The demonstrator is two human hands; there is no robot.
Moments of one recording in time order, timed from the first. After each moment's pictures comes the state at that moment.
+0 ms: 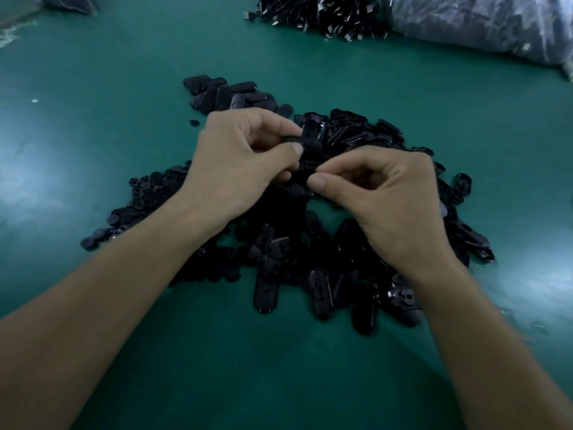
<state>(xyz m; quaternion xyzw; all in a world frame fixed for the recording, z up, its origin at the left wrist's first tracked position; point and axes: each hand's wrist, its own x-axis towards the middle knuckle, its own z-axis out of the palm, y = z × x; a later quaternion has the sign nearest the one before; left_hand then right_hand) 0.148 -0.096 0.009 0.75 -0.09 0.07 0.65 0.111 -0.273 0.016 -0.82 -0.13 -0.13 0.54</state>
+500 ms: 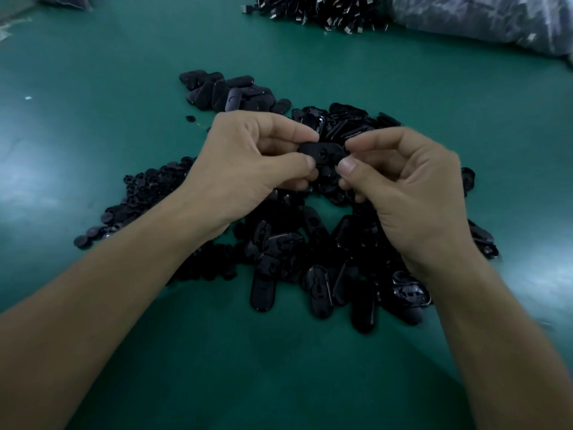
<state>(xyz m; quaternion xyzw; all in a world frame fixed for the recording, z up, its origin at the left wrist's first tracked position) 0.140 -0.100 0.012 0.71 -0.13 -0.02 0.69 0.110 -0.283 0.017 -0.78 -0.07 -0.12 0.61</state>
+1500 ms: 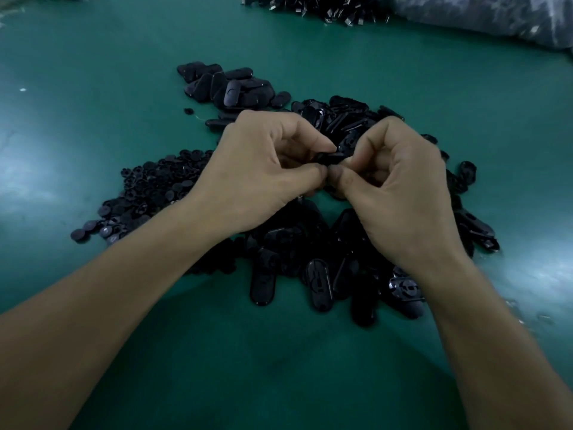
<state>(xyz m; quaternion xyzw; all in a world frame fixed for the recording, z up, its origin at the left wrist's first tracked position) 0.133 -0.107 0.011 0.79 -0.19 0.02 0.59 0.106 -0.275 0.014 -0.87 -0.09 -0.16 0.46</state>
